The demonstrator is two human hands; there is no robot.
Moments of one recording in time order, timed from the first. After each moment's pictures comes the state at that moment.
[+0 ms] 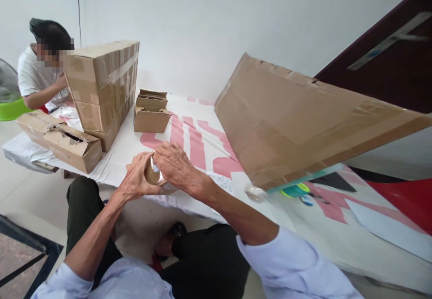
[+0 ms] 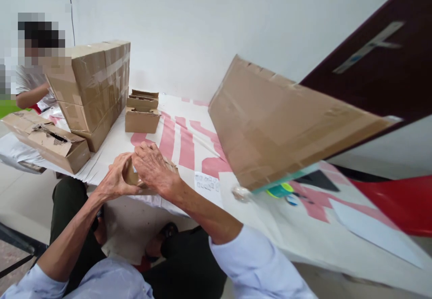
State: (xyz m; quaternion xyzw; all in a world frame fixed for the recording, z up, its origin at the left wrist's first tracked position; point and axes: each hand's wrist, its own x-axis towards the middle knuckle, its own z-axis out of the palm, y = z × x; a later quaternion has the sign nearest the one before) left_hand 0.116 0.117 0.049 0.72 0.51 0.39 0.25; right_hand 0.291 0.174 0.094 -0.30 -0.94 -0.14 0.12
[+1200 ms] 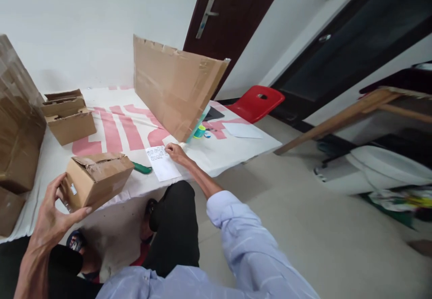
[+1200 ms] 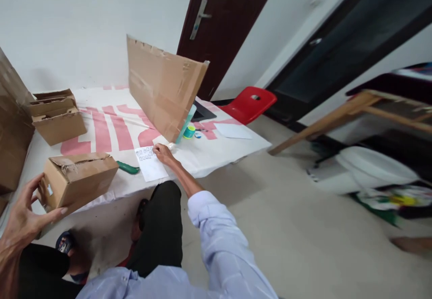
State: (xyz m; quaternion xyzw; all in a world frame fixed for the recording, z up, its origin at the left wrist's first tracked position) left_hand 0.077 0.141 0.041 0.73 0.53 0.39 0.18; right_hand 0.570 0.237 -0.055 -0.67 -0.61 0.19 0.39
